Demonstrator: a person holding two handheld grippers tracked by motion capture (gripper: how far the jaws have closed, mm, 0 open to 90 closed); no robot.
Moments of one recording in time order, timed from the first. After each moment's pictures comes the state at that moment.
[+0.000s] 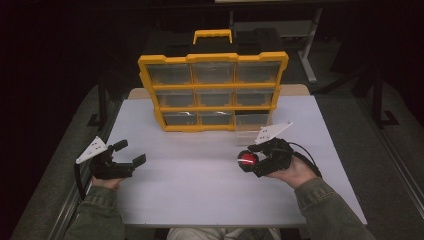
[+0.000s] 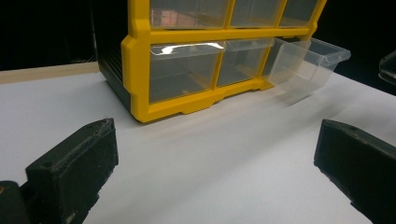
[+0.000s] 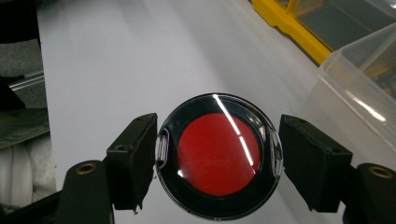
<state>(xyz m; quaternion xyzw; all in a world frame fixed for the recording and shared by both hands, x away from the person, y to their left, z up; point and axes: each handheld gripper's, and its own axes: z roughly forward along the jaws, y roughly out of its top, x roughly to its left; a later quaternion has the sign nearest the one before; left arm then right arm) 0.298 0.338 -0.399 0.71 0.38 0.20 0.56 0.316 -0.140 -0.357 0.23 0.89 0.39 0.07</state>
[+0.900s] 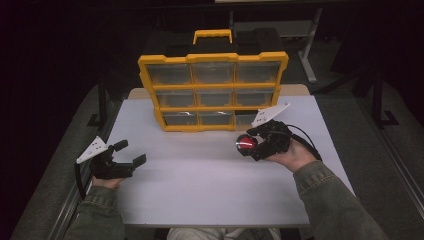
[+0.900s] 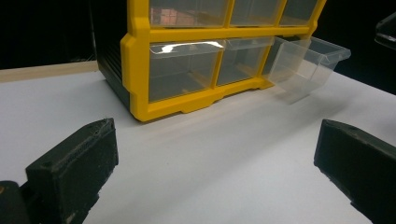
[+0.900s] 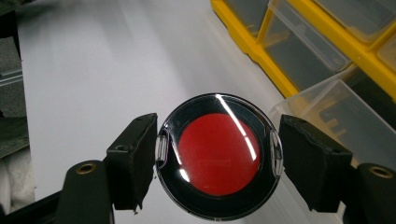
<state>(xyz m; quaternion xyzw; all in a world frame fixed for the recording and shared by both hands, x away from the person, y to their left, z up) 0.299 0.337 -0.400 0.71 0.38 0.20 0.56 0.337 -0.133 -0.319 0.22 0.89 0.38 0.10</state>
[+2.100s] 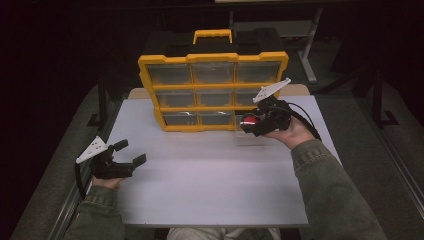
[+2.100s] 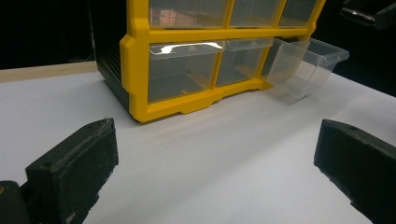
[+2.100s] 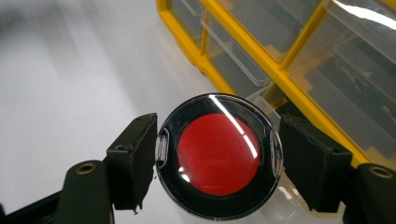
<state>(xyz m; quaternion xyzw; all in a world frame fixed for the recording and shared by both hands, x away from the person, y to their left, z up) 0.299 0.337 -0.400 0.70 0.38 0.19 0.56 0.386 -0.140 -0.298 0.26 0.89 0.36 0.13</state>
